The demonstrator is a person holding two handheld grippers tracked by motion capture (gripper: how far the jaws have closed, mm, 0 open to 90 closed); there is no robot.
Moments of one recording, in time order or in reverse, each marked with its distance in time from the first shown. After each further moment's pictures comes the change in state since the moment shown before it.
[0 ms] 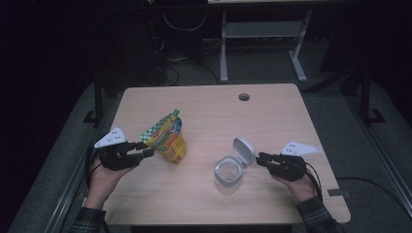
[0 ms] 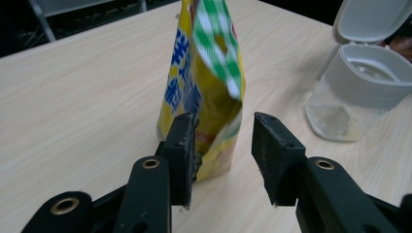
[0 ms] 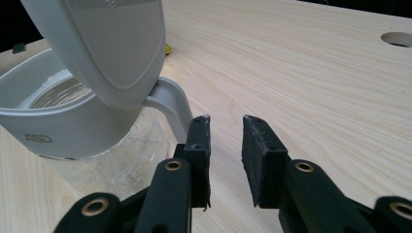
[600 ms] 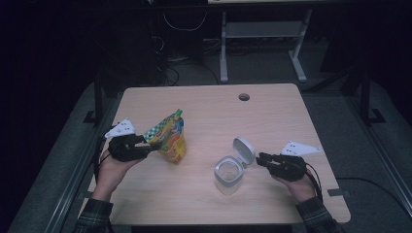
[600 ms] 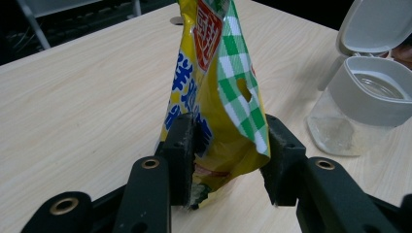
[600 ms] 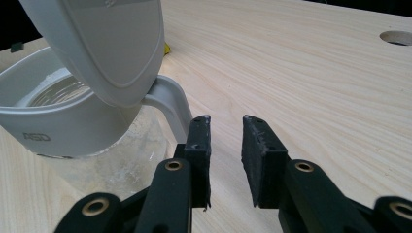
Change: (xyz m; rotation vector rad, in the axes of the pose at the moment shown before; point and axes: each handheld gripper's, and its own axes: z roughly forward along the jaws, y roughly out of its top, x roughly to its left) left arm 0.002 0.018 0.022 0.016 -0.020 0.011; right arm 0.000 -0.001 0.000 0.003 -0.004 0.001
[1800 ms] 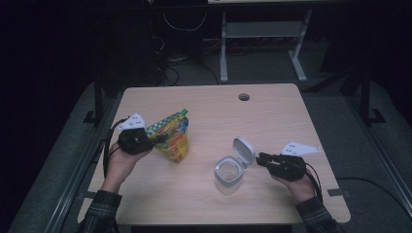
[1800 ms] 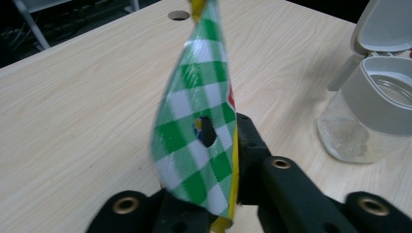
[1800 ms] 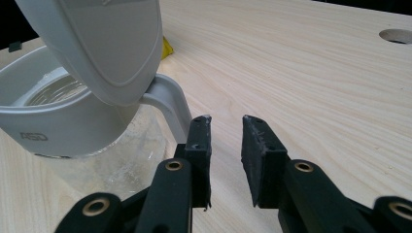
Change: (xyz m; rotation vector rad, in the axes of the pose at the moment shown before) left arm 0.004 0.016 0.023 0.049 -0.005 0.028; right arm 0.000 0.000 0.001 0.002 -0.002 0.004
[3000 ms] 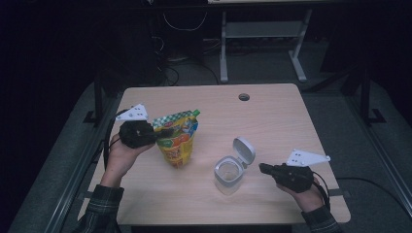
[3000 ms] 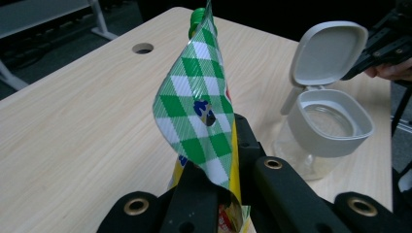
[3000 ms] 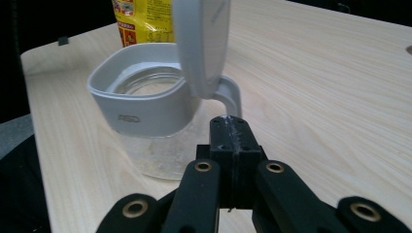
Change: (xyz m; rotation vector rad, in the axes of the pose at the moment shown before) left arm -0.018 0.040 -0.013 -0.039 -0.119 0.069; right arm 0.028 0.004 -0.030 0.000 0.070 -0.056
